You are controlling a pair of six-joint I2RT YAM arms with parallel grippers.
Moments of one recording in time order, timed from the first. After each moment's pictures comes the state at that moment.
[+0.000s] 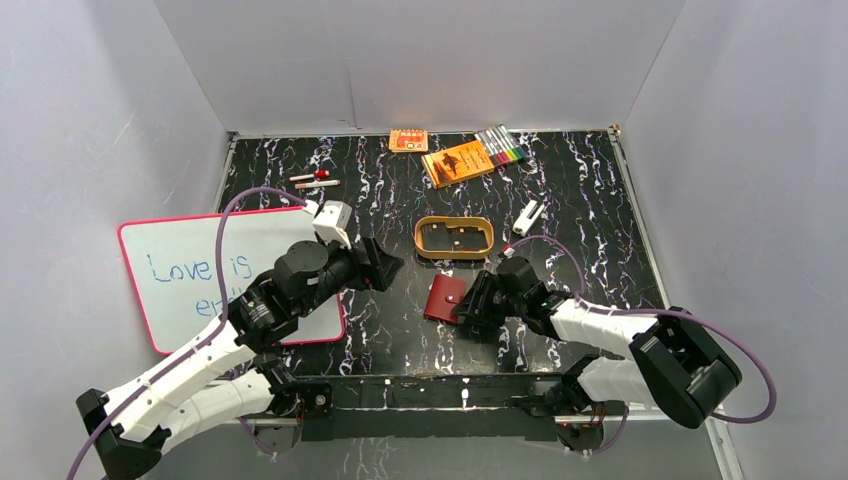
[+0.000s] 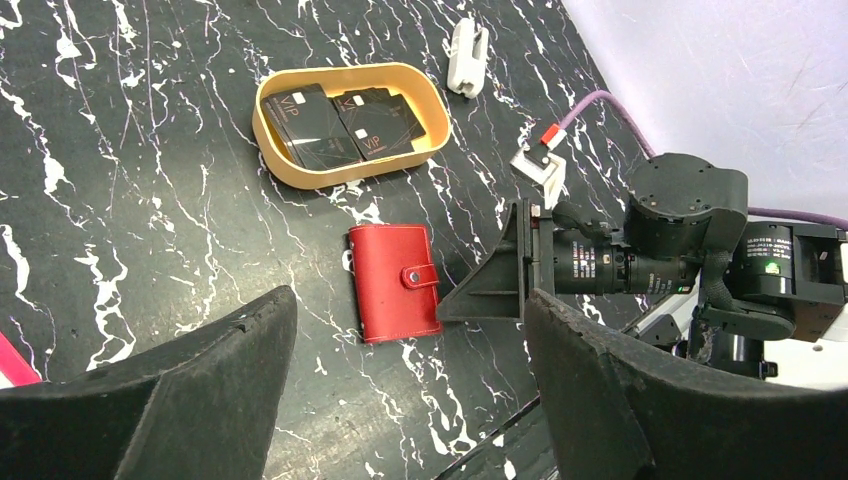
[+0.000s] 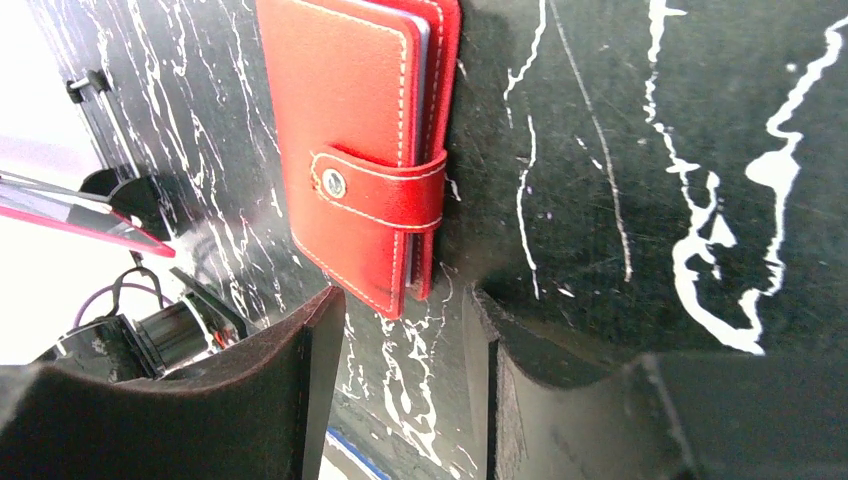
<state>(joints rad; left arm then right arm) -0.87 0.78 0.79 -0.32 -0.20 -0.55 0.70 1.23 0.36 0.09 -0.25 1.04</state>
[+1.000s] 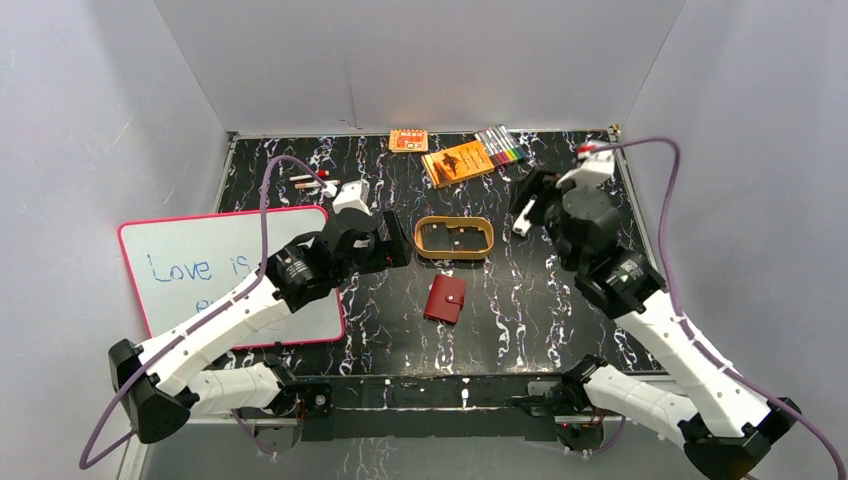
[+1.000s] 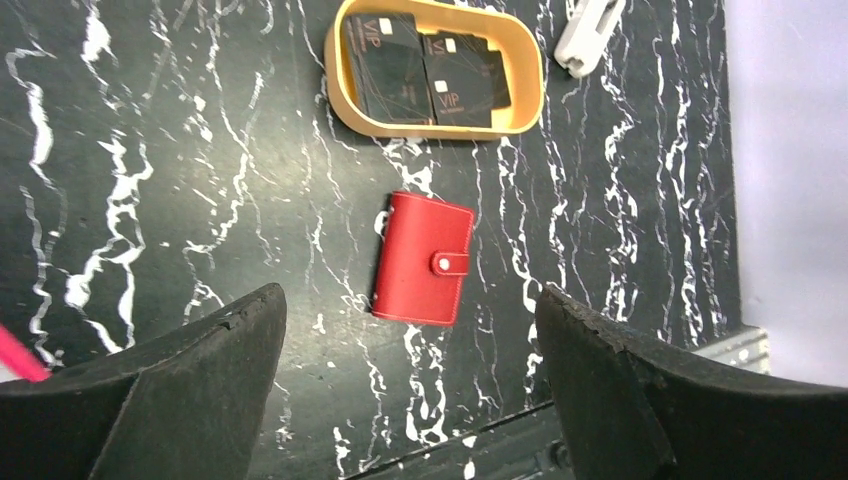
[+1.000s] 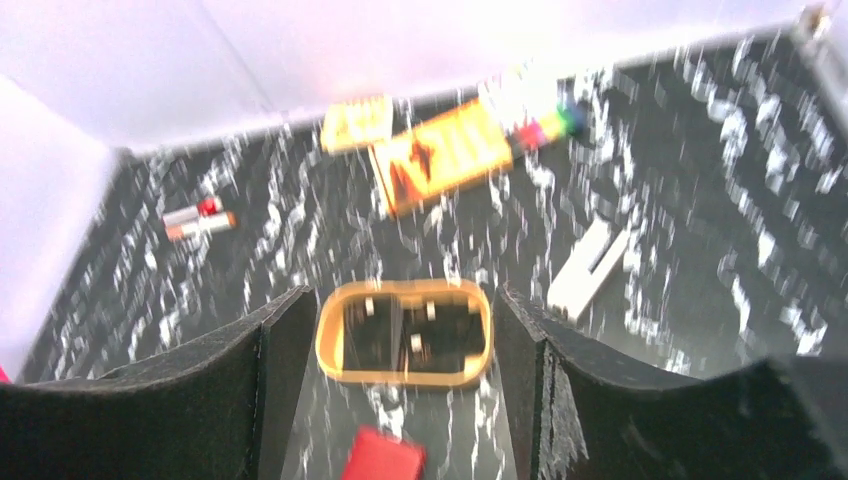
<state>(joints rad) -0.87 1.11 1.05 -0.59 -0.31 -0.81 0.68 0.86 1.00 -0.38 0.50 0.45</state>
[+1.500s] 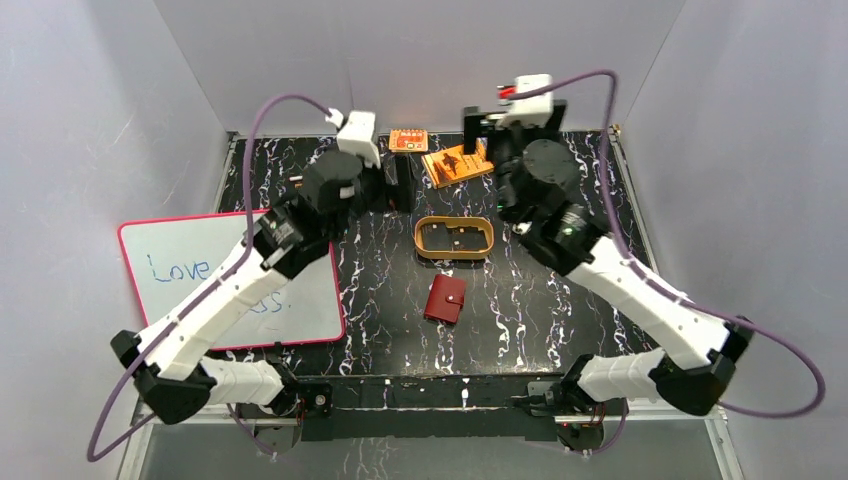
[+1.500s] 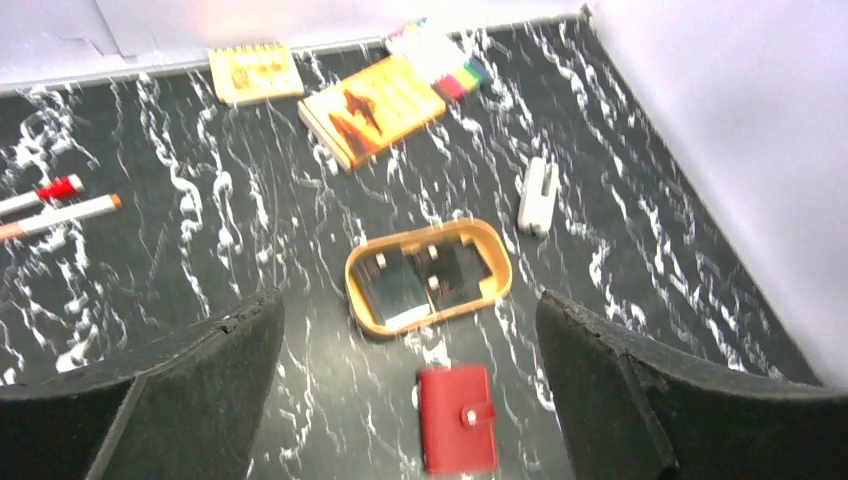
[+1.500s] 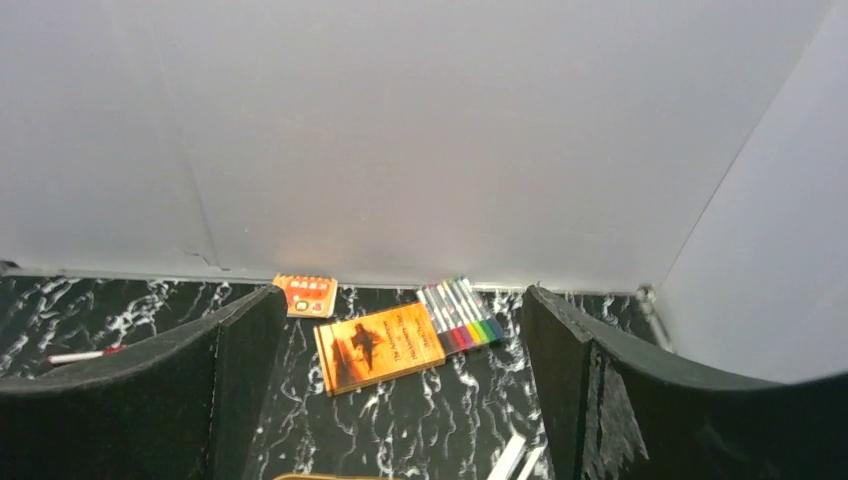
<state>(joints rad) -0.85 1.20 1.40 -0.54 -0.39 -0.34 0.86 1.22 1.43 0.00 0.80 -0.16</state>
